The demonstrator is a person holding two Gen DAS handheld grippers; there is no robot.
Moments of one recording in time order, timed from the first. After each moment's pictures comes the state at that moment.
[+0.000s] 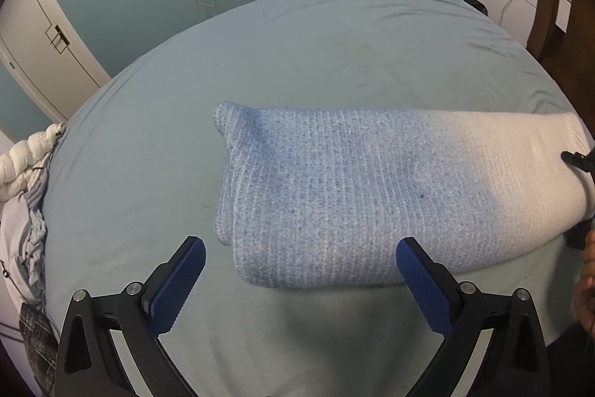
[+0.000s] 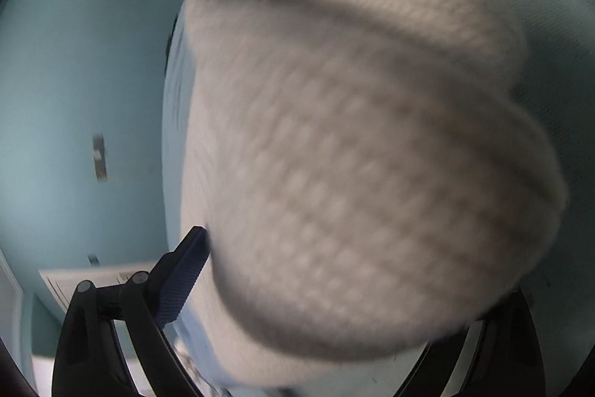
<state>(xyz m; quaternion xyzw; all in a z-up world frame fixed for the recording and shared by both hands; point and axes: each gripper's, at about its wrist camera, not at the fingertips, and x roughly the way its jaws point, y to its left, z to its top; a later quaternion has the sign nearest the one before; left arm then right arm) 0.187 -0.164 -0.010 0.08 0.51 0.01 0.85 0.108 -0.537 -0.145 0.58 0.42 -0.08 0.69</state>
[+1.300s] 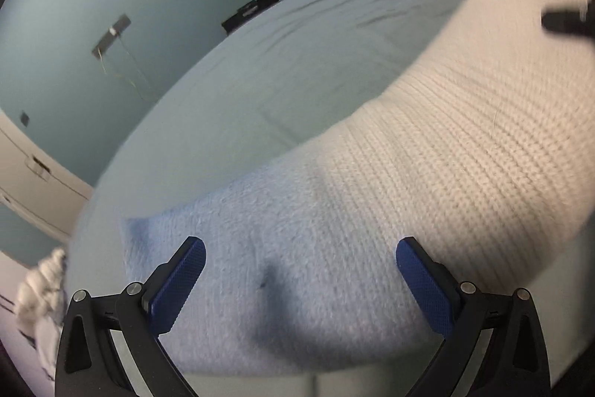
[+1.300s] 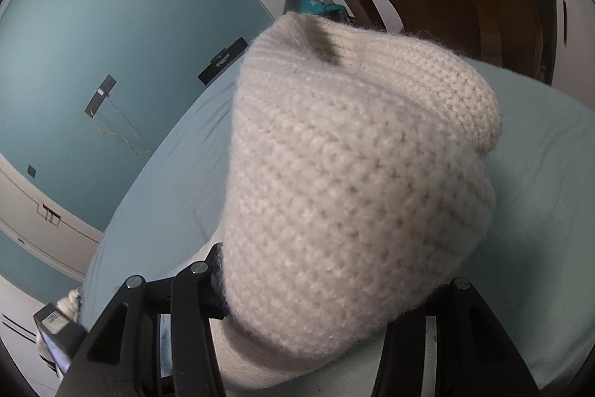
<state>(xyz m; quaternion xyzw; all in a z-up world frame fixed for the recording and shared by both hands) 0.176 -0.336 -0.068 0.27 0.43 -0.07 0.86 0.077 -0.473 0.007 0.29 0.38 -0.10 0.87</state>
